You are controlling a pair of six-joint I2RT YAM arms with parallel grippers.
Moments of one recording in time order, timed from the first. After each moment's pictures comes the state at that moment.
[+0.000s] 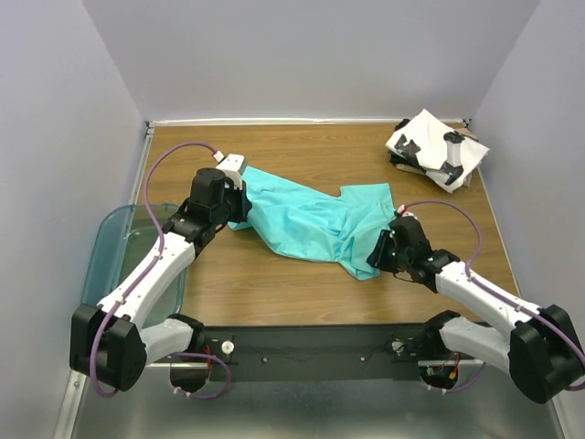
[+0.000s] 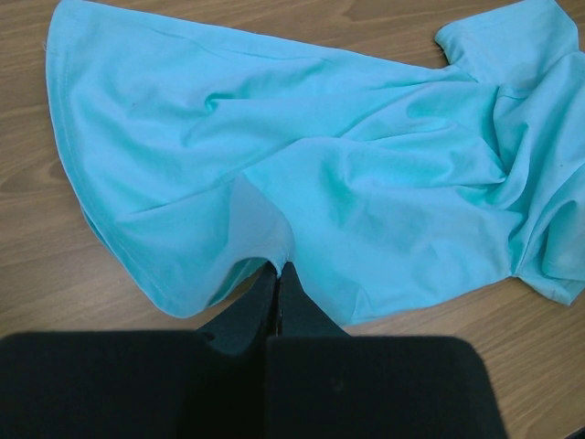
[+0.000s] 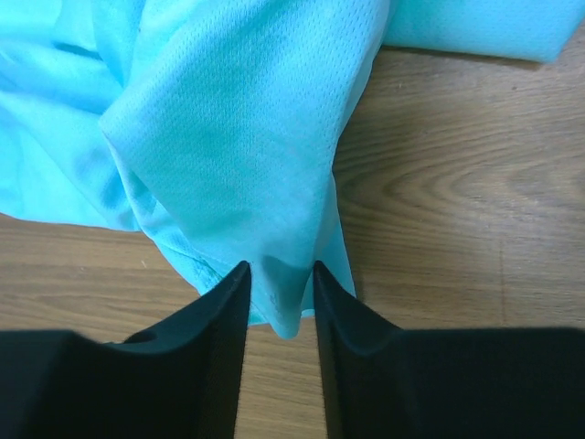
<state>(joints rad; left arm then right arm) -0.36 1.14 0.85 -0.25 0.12 -0.19 0.47 1.03 0.46 -0.28 0.05 0.64</state>
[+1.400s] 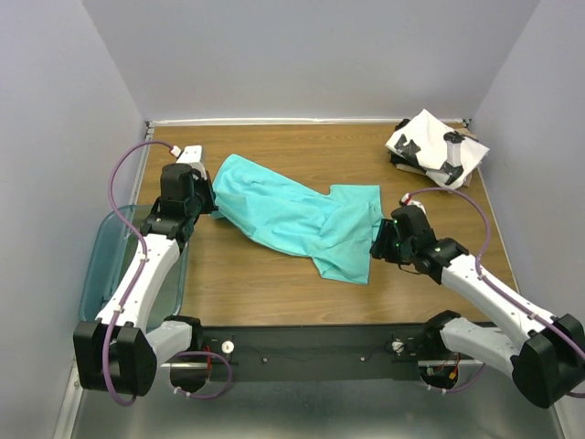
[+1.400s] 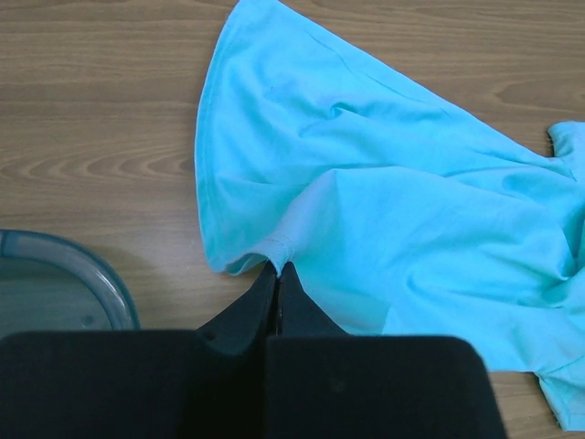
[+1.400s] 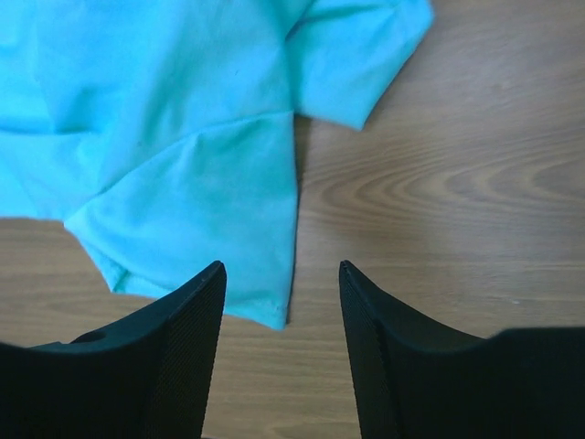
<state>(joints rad) -0.12 1.10 0.86 -0.28 0.03 -0.19 0.48 1.00 0.64 -0.51 0.18 0.60</state>
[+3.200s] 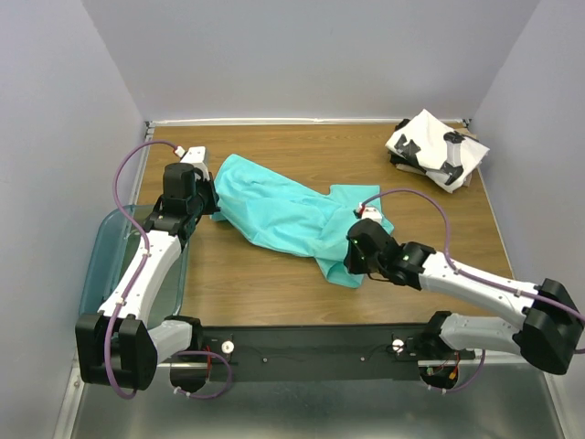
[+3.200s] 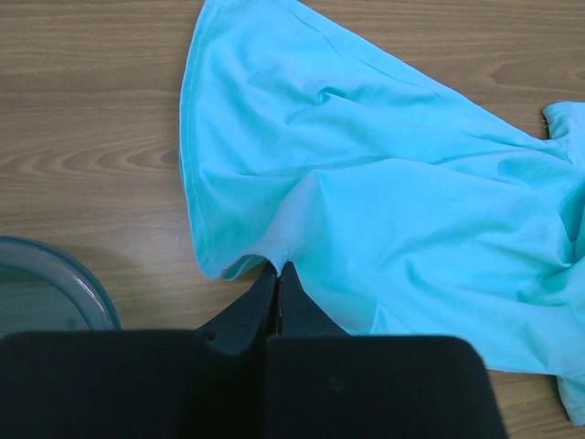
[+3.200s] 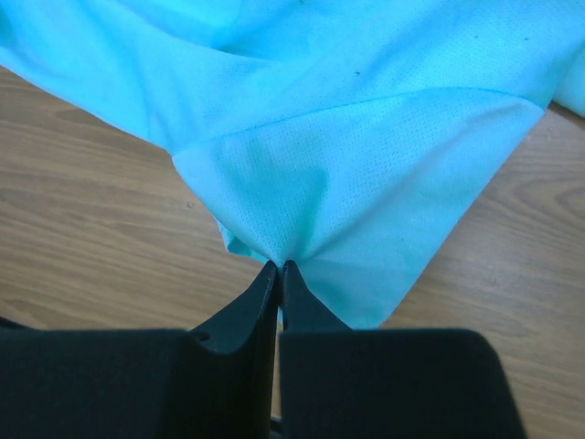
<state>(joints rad) -0.12 1.13 0.86 -0.27 0.08 -0.19 0.88 1.17 0.69 -0.39 0.26 0.67</state>
